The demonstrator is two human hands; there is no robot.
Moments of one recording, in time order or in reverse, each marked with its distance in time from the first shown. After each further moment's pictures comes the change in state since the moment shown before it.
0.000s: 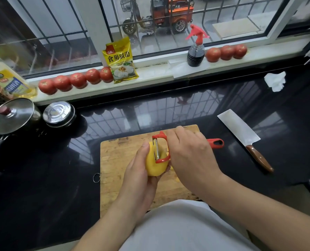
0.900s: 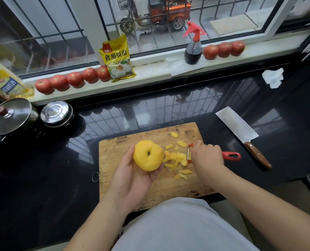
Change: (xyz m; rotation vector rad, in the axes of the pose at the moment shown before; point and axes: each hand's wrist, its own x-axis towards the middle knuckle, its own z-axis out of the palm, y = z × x) left_hand 0.015 0.003 -0.026 -0.250 -0.062 -0.243; right_hand -0.018 0.054 0.060 -0.398 -0.792 0.325
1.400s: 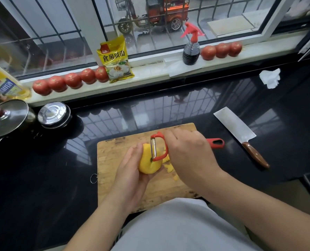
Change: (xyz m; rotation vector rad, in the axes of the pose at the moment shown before) left_hand 0.001 -0.005 0.005 0.334 0.034 0.230; right_hand -0.048 -0.016 -0.064 0.418 0.755 -0.333
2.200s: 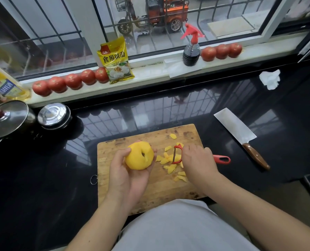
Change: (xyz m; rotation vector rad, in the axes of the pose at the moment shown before) left_hand 0.012 0.003 -0.007 -0.493 0.074 -0.070; right_hand -0.021 0.032 0.064 -0.214 -0.534 0.266
